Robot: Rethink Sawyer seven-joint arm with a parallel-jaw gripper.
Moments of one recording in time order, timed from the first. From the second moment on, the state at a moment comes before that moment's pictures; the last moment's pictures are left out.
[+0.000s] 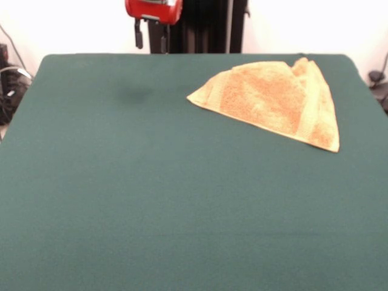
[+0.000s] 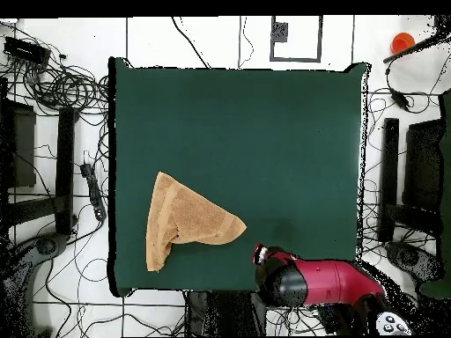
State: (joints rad) arm -0.60 -0.78 0.16 2.09 -0.63 0.32 2.10
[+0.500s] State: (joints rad) arm -0.59 -0.78 0.16 2.09 -0.63 0.32 2.10
